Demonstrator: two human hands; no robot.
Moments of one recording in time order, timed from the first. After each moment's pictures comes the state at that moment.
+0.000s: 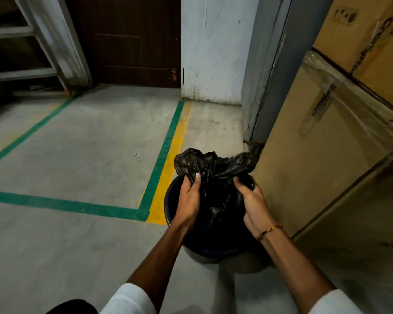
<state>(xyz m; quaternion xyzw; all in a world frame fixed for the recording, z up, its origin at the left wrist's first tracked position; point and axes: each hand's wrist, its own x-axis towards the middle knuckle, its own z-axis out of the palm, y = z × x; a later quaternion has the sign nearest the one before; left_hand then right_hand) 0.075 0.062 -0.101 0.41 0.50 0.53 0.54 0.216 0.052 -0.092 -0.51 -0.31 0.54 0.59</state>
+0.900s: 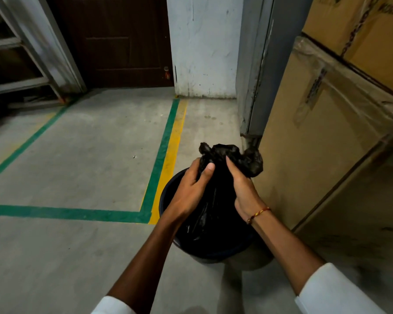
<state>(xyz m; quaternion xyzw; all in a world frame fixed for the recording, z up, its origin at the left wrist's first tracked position) 0.066 0.057 -0.053 0.62 0.45 0.43 0.48 0.197 0.056 -0.063 -0.45 -0.28 0.62 0.58</state>
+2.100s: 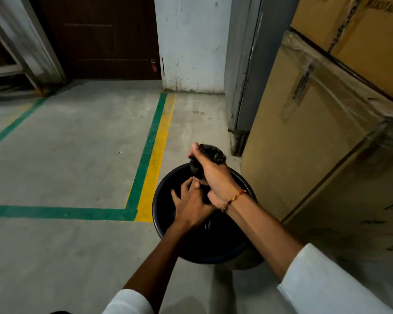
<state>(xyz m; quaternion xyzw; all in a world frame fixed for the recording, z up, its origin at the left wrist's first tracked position) 0.099 0.049 -0.110 0.74 0.58 0.18 0.29 0.168 0.067 -0.032 -0.53 -0.31 0.59 0.53</state>
